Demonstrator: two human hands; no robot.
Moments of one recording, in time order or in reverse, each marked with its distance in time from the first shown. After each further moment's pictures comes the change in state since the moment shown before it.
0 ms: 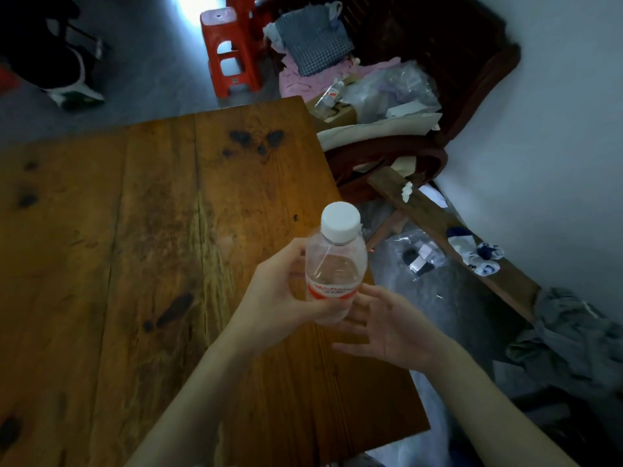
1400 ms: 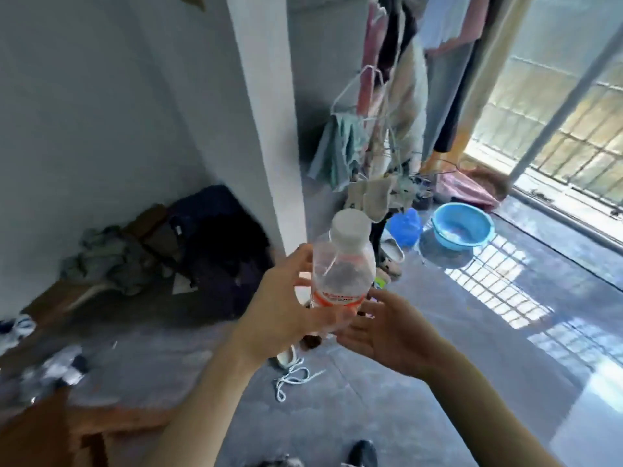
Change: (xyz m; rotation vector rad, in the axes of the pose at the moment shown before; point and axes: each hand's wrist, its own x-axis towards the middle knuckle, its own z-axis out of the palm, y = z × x) left_hand -0.505 0.149 0.220 -0.006 -1.726 0.791; right_hand -0.329 0.644 0.234 1.306 1.110 -1.217
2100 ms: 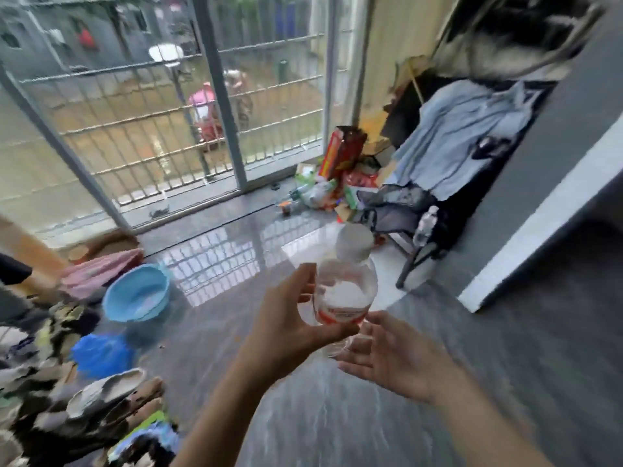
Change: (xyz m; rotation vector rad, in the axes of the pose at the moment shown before) left_hand 0.017 0.171 0.327 -0.049 -1.232 0.719; right_hand -0.267 0.131 -0.143 0.932 0.826 -0.807
